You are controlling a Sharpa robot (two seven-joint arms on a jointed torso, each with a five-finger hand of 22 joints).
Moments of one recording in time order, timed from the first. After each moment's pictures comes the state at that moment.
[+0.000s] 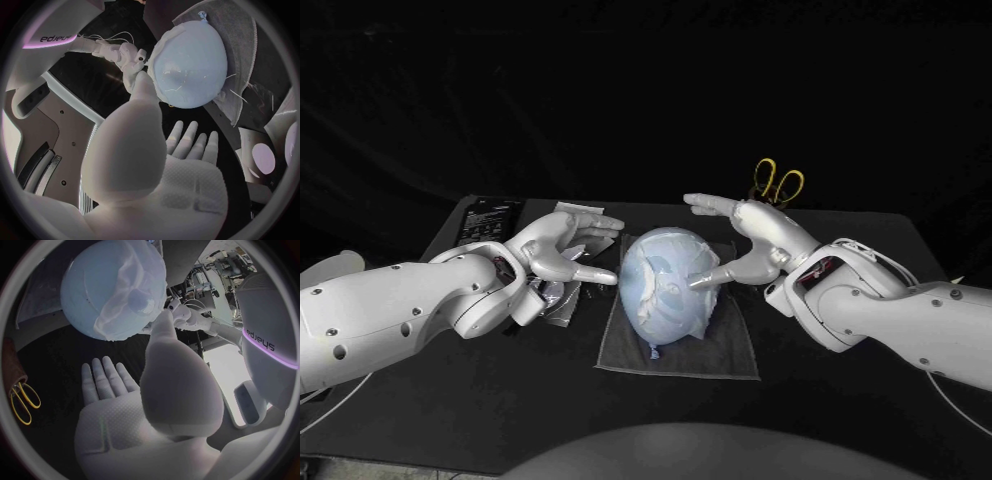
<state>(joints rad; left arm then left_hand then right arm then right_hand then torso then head) 1.09 -0.99 -0.08 1.62 -0.68 -0.21 0.29 1.58 -0.30 -0.18 0.30 0.06 0.42 0.16 0.20 0.15 0.51 0.25 0.08 0.05 0.21 0.26 0.05 0.07 0.07 0.25 0.30 0.04 0.03 1.17 -0.91 -0.17 1.76 -1.27 -0.64 0.09 1.43 -0.29 -0.28 0.30 0.05 0.43 0.16 0.05 0.16 0.56 0.25 0.05 0.05 0.47 0.25 0.05 0.13 0.11 0.32 0.29 0.04 0.14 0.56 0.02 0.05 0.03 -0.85</state>
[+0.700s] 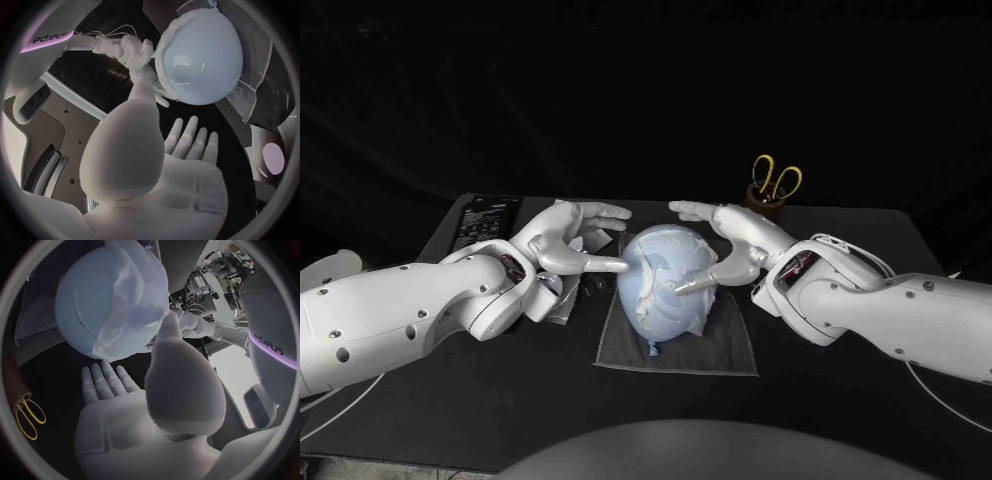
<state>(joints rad) 1.09 -0.97 -0.08 1.68 -0.66 -0.34 0.31 1.54 -0.30 -0.12 0.30 0.06 0.50 0.16 0.22 0.18 0.66 0.27 0.12 0.07 0.36 0.26 0.09 0.11 0.07 0.25 0.30 0.04 0.04 1.17 -0.86 -0.17 1.73 -1.27 -0.55 0.01 1.36 -0.30 -0.28 0.30 0.09 0.41 0.15 0.05 0.16 0.55 0.29 0.05 0.05 0.42 0.27 0.04 0.11 0.10 0.28 0.29 0.04 0.12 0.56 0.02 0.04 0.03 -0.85</state>
